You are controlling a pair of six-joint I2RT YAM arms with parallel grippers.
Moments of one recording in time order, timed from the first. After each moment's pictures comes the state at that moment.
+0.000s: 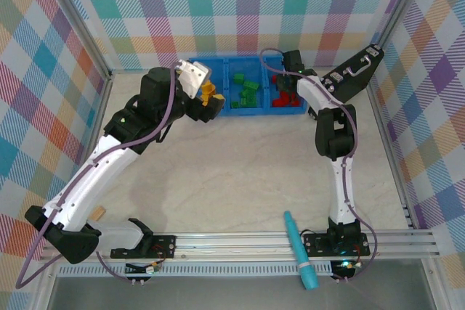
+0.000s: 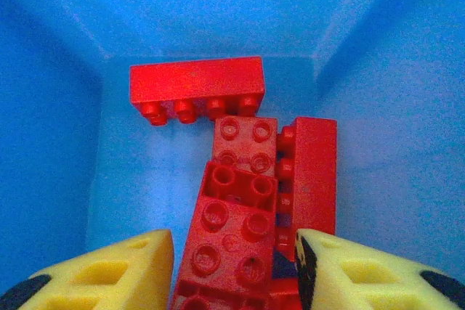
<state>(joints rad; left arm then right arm) -0.60 1.26 1.51 -0.62 -0.09 0.15 0.24 2.38 2.07 -0.55 0.15 0.12</state>
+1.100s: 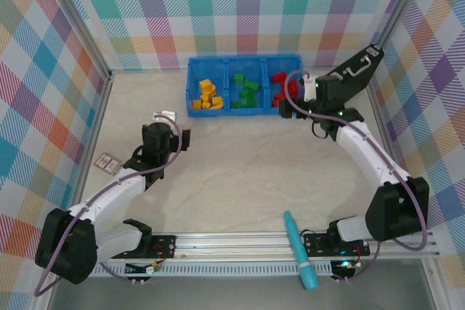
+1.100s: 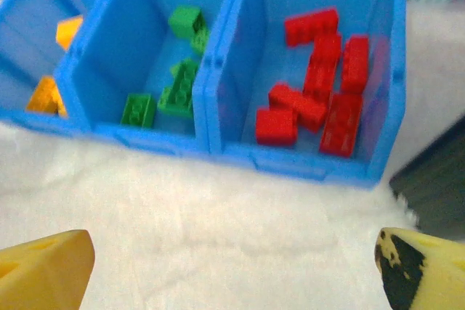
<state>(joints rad) -0.35 1.12 0.56 0.07 -0.38 -0.03 0.24 1.37 1.12 -0.41 -0.15 0.10</state>
